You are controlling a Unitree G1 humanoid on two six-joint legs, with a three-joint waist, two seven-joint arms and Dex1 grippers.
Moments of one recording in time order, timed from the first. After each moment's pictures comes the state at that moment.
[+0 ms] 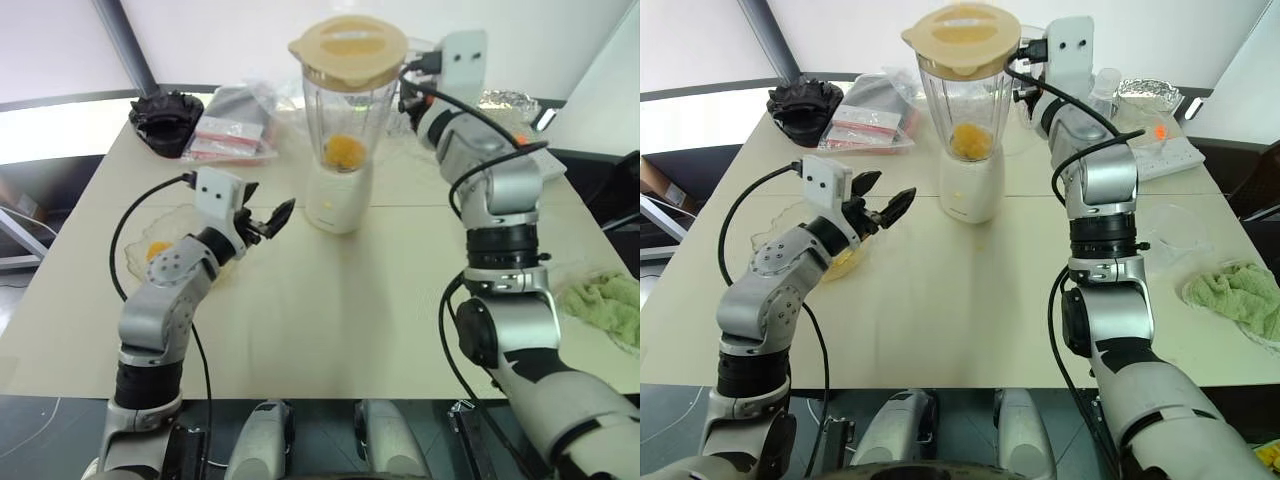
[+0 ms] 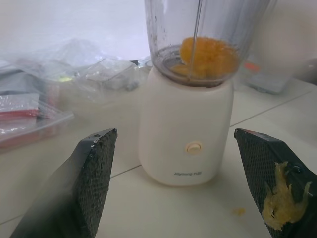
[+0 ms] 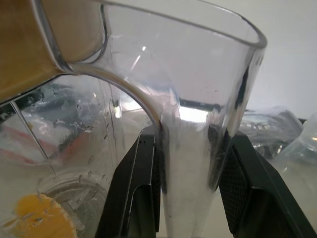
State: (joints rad) left arm -0.40 0.29 0.08 -0.35 -0.34 0.64 -0.40; right arm -1.07 -0.26 -0.13 0.29 0.14 0.67 0.08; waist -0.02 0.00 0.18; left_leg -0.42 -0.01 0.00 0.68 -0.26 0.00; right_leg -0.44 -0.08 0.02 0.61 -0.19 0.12
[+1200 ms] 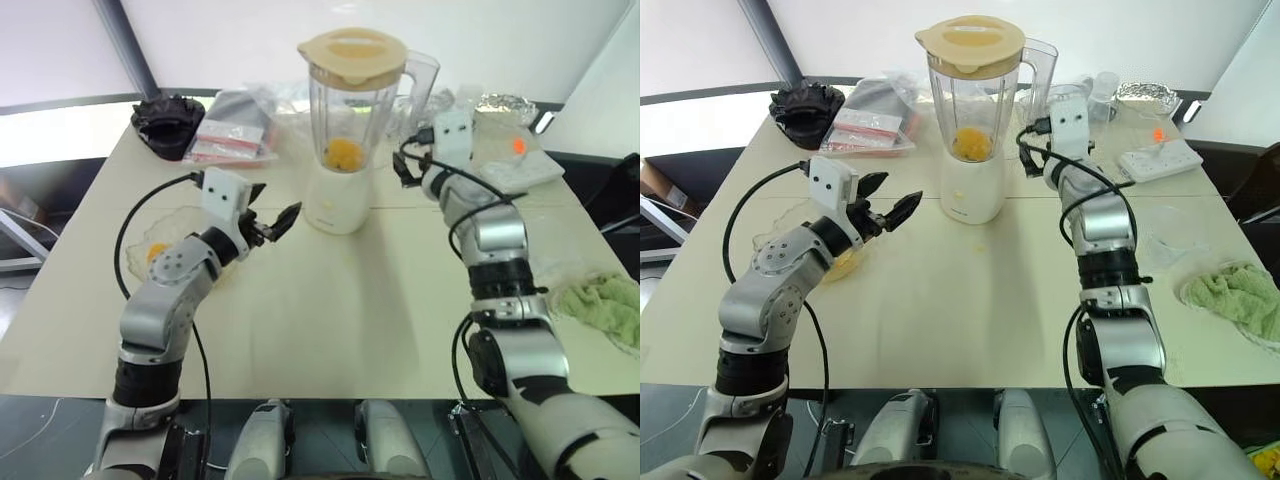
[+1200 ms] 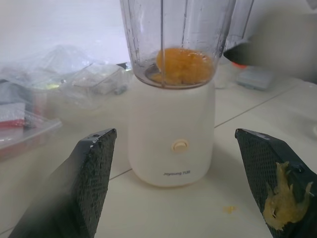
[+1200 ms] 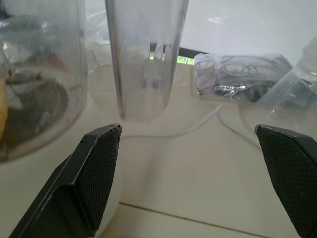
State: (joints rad) left arm -0.41 0.32 0.05 -0.33 -0.34 0.62 -0.43; right arm -0.82 -0.33 -0.07 0.31 0.08 0.58 0.17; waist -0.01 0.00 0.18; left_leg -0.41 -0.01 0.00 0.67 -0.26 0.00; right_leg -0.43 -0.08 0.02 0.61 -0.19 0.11
